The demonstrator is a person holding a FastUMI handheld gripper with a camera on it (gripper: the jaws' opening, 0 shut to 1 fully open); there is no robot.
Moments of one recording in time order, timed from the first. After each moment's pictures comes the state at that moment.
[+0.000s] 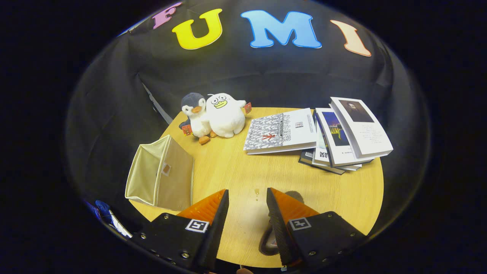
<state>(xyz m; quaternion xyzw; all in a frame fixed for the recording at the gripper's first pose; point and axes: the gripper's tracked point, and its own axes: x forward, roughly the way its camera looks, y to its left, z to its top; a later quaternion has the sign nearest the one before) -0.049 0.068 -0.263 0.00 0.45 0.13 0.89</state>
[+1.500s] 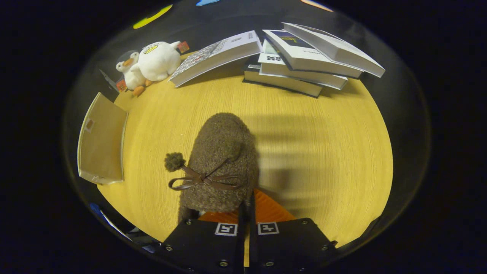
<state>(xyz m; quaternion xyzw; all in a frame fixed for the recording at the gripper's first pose) -0.105 -0.045 -0.428 0.01 0.59 0.02 0.81</state>
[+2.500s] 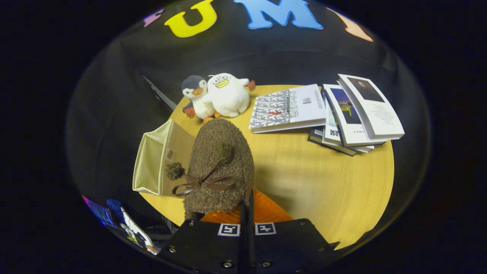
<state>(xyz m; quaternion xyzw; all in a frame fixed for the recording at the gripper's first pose) -0.051 0.115 -0.248 0.01 0.51 0.17 0.84</state>
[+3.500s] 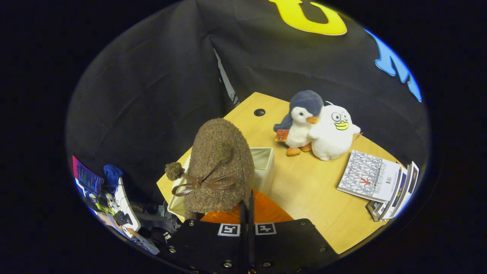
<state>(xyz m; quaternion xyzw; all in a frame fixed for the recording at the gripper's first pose) -0.007 0.386 -0.268 -0.14 0.49 0.34 0.79</state>
